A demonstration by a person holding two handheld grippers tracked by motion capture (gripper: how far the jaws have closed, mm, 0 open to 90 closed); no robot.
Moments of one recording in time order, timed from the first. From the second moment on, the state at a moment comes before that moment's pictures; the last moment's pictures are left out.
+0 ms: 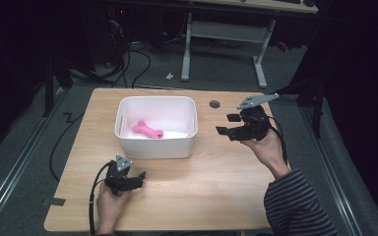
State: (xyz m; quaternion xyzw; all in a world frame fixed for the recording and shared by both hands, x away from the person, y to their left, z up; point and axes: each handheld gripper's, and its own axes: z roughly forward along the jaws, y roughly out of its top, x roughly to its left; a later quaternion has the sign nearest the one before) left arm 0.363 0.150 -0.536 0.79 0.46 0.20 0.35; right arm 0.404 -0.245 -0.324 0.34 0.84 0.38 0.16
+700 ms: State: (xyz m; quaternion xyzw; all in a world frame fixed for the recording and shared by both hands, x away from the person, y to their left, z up) left arm 0.363 0.150 -0.536 0.79 0.46 0.20 0.35; right arm 0.368 -0.300 -0.331 0.38 0.82 0.40 0.17
